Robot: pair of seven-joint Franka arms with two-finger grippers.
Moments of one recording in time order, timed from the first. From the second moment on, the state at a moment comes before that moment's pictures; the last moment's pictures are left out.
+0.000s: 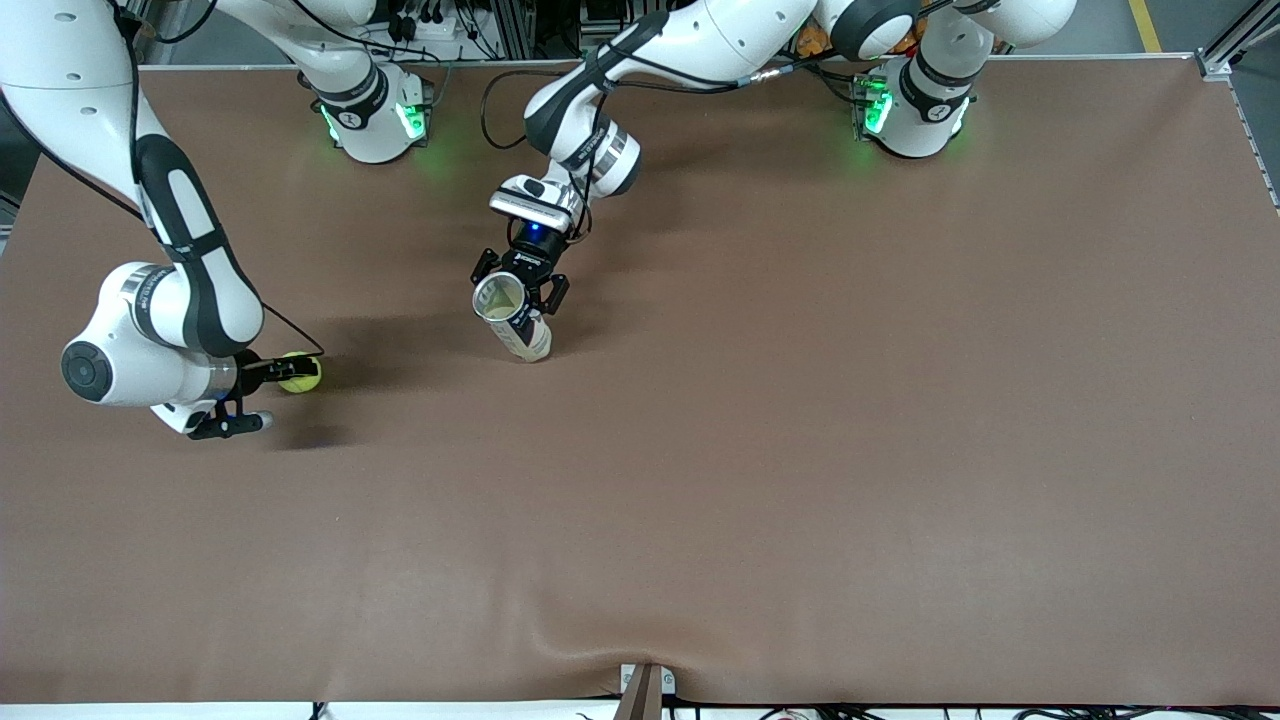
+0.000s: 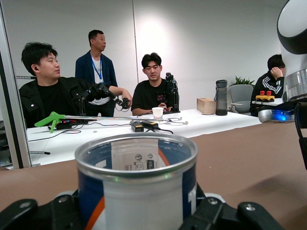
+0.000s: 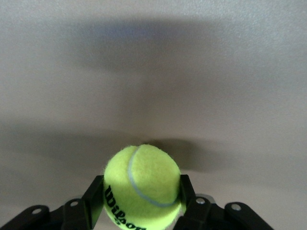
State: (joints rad) left arm -1.04 0.94 -0.20 -1.43 2.27 2.06 -2.43; right arm -0.13 0.49 -0.03 -1.98 0.10 2.14 -0.34
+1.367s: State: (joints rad) left arm -1.04 0.94 -0.20 -1.43 2.27 2.06 -2.43; right arm 0.19 0.28 0.02 -1.78 0.25 1.82 0.20
